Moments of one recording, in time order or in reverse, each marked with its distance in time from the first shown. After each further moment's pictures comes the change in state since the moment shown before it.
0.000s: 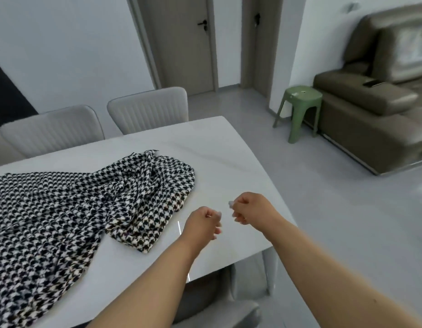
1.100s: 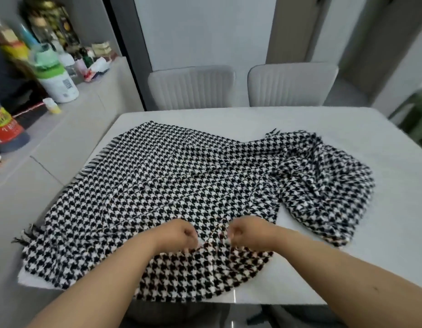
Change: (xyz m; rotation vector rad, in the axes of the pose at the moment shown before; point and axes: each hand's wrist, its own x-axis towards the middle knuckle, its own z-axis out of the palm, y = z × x) left_hand -0.023 -0.246 -0.534 0.551 -0.307 -0.159; right_hand 0.003 -0.168 0.491 -0.798 -0.698 -0.302
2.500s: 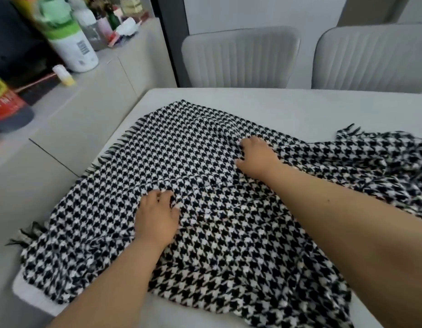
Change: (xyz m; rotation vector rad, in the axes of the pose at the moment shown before) left_hand 0.102 -0.097 -0.054 0.224 0.809 -0.356; right_hand 0.272 0.001 -0.097 -0.237 0.453 0.000
